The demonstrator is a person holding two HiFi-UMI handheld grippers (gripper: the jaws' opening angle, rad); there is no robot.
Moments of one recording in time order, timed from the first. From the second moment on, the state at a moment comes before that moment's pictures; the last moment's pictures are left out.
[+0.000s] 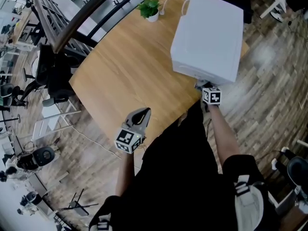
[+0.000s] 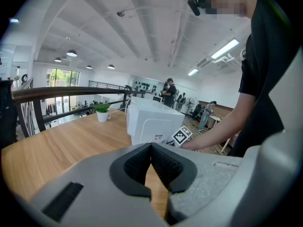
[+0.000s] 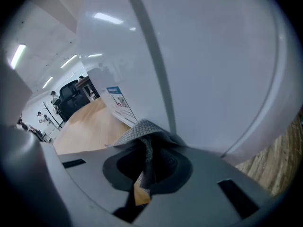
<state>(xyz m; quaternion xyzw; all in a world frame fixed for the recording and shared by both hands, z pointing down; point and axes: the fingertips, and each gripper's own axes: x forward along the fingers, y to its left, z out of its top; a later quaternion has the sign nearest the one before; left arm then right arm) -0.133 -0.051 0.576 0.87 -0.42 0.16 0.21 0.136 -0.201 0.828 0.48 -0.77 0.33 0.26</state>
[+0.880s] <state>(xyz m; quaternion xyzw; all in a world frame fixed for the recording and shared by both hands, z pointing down) -0.170 -0.037 0.576 0.83 -0.49 0.14 0.21 0.036 -0.224 0.834 0.43 -0.79 0.38 0.23</state>
